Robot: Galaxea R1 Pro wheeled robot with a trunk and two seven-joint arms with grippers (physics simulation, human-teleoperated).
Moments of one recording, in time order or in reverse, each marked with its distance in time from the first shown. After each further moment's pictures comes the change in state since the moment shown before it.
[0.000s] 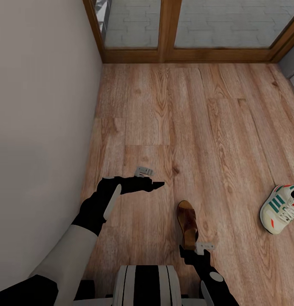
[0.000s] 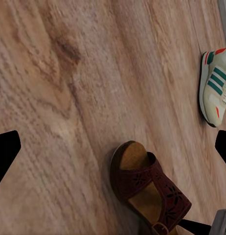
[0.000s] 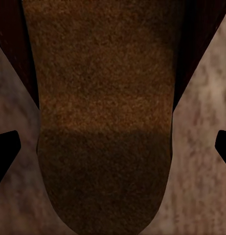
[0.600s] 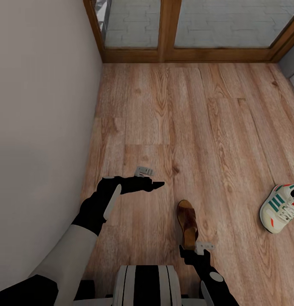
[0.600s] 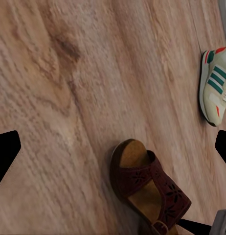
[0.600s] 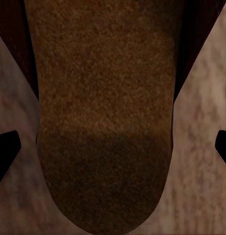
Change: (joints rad) left arm -0.001 0.000 0.000 0.001 0.000 0.001 0.001; right arm 0.000 0.000 0.001 0.000 0.000 0.000 0.000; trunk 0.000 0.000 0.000
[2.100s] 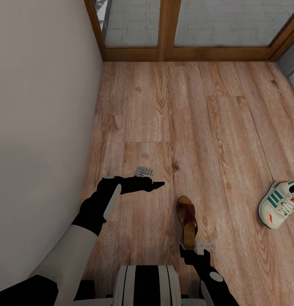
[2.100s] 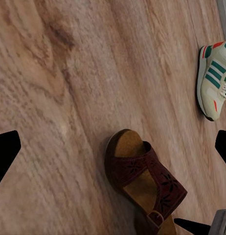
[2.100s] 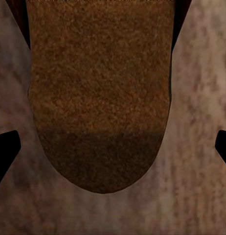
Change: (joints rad) left arm 0.001 0.000 0.000 -0.002 0.000 0.000 -0.003; right arm 0.000 0.000 0.000 0.000 0.000 0.000 -0.001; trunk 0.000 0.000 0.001
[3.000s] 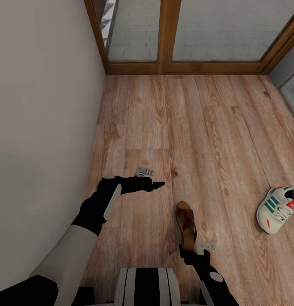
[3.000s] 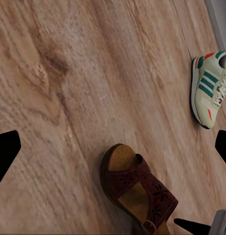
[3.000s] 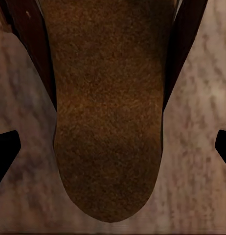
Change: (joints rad) left arm 0.000 -0.001 0.000 0.000 -0.001 0.000 0.001; right arm 0.000 0.000 0.000 0.001 0.001 0.000 0.001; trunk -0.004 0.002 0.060
